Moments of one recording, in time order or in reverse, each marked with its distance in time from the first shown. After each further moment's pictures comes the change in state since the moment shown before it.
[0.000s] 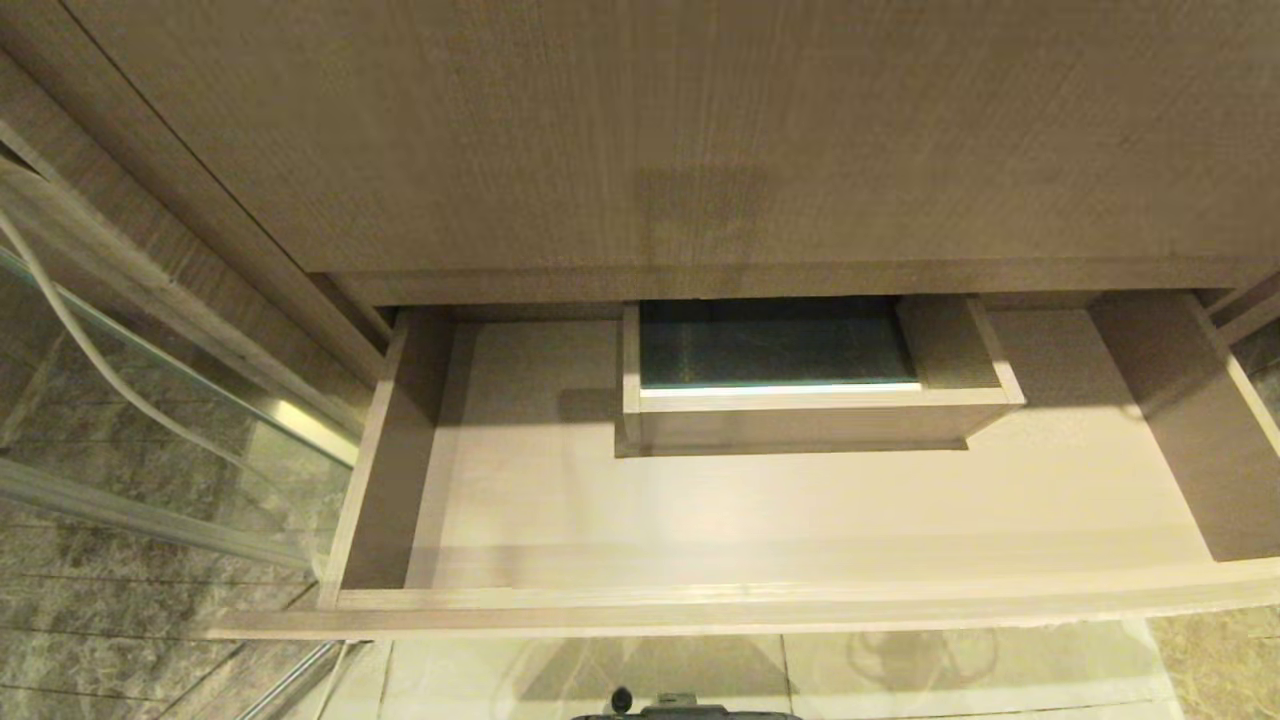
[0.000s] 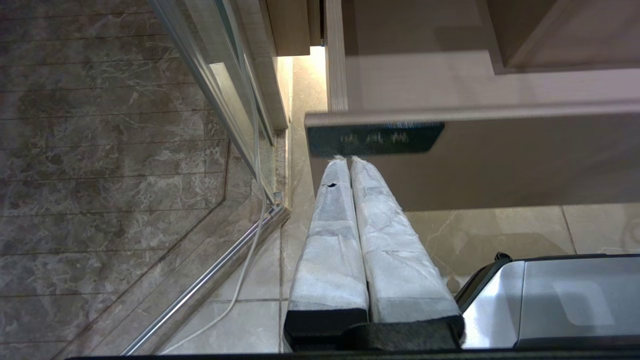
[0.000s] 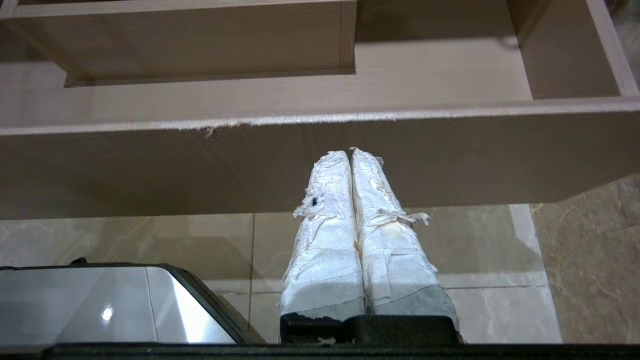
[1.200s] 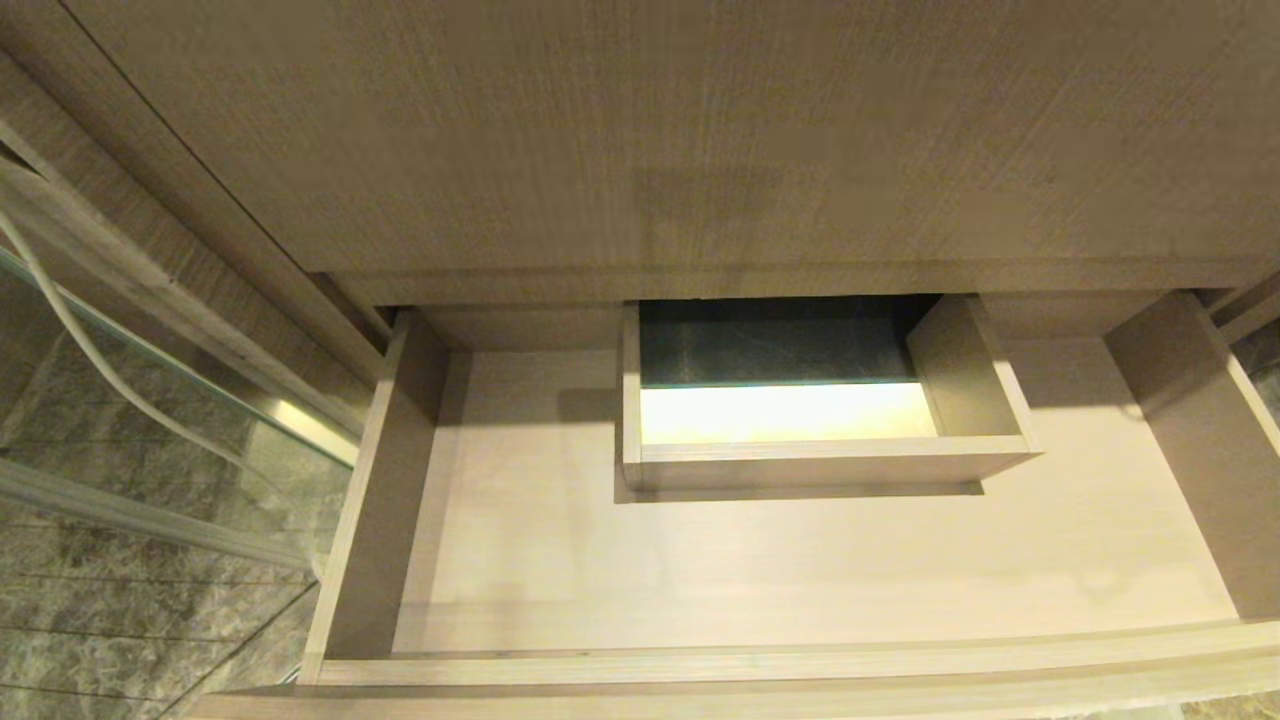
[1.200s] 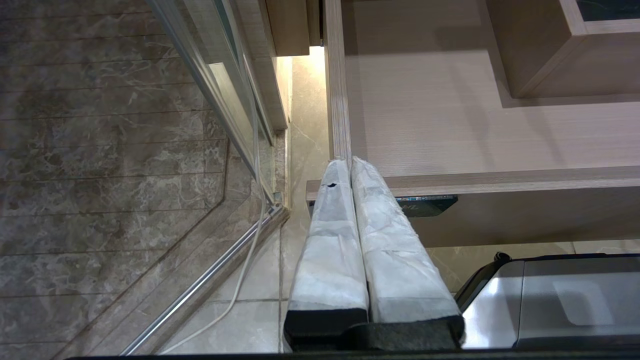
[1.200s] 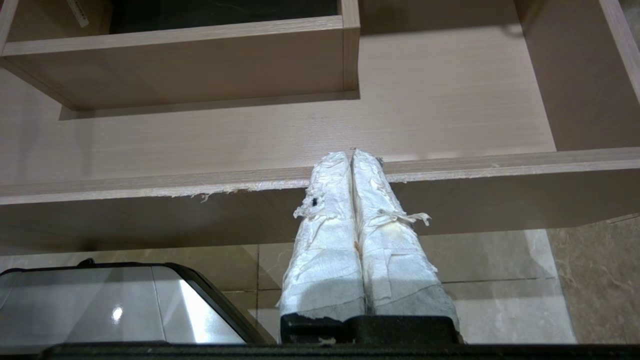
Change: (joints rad) left arm 0.000 0.000 0.000 0.000 0.000 0.000; right arm 0.000 0.000 0.008 0.003 -0.002 0.028
